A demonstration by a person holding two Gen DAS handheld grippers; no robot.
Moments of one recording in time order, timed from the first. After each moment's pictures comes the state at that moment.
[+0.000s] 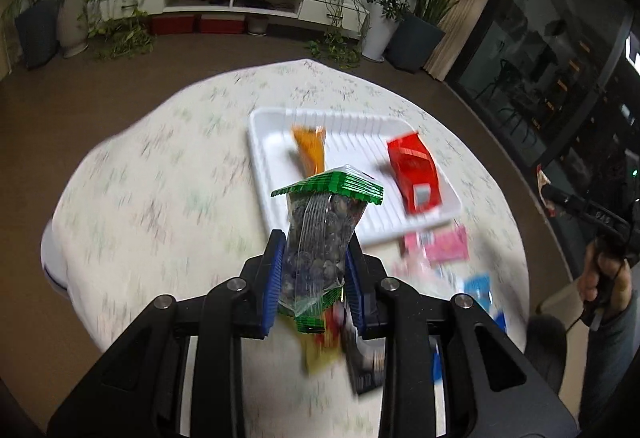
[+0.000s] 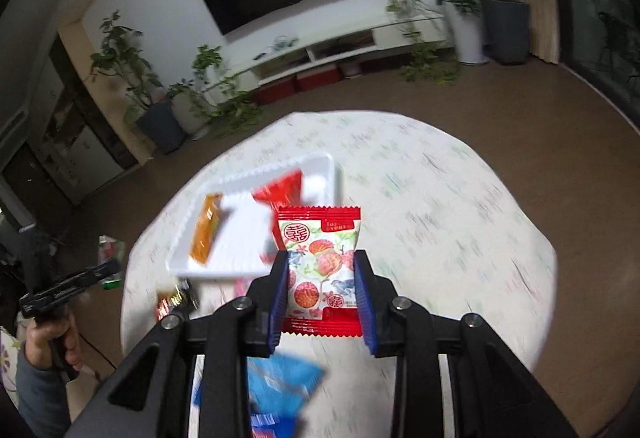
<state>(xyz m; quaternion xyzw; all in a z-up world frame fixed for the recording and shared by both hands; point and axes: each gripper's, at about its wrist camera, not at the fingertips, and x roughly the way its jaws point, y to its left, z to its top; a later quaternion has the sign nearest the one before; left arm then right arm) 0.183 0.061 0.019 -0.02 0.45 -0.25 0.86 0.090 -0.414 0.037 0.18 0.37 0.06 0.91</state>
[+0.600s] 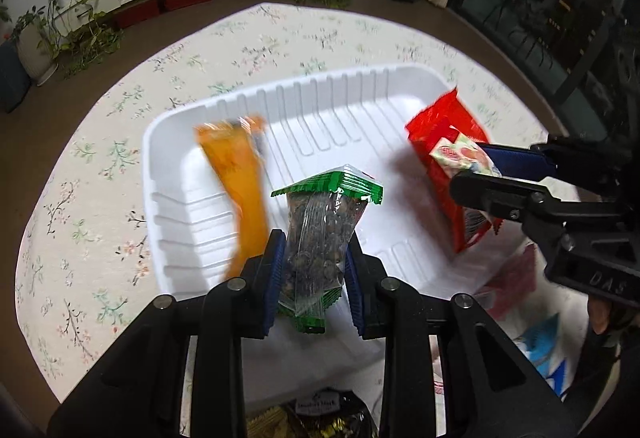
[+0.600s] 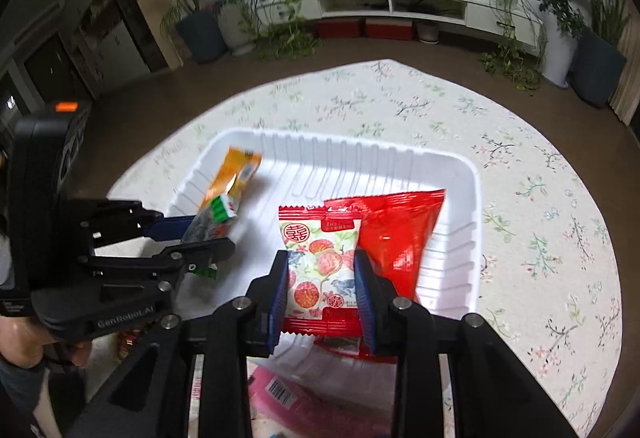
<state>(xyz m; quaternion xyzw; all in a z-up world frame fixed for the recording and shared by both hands) 0.284 -0.069 -0.067 0.10 0.51 -0.25 0.82 0.231 -0.301 -0.029 0.03 0.46 0.15 0.88</state>
